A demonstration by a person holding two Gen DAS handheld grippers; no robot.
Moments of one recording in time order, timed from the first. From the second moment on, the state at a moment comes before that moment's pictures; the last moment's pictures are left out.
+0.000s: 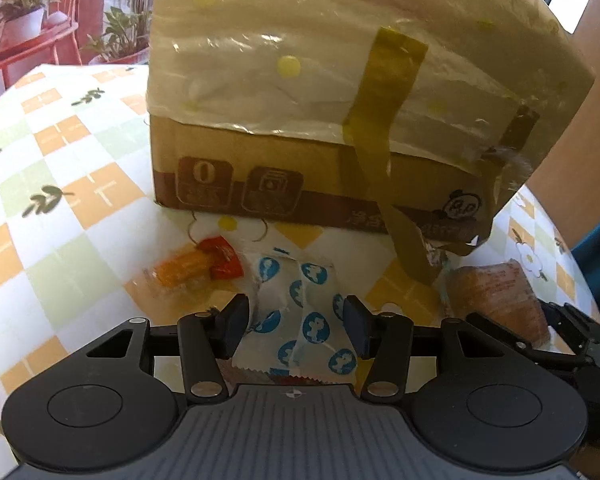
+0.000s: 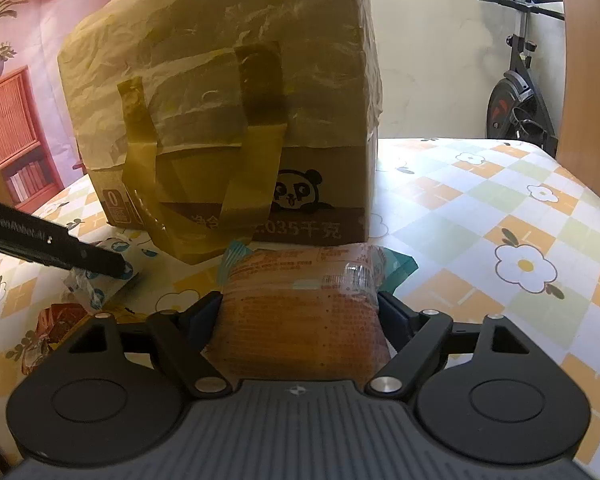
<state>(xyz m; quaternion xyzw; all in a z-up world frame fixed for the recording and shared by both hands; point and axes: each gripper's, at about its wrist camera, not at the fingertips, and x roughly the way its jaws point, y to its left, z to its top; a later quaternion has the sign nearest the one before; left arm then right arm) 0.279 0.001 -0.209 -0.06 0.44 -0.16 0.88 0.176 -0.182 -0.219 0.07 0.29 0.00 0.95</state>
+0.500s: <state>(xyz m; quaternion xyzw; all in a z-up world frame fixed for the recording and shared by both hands) 0.269 0.006 -0.211 -0.07 0.41 -0.15 0.90 0.175 -0.184 -0.220 0.08 0.29 0.01 0.95</state>
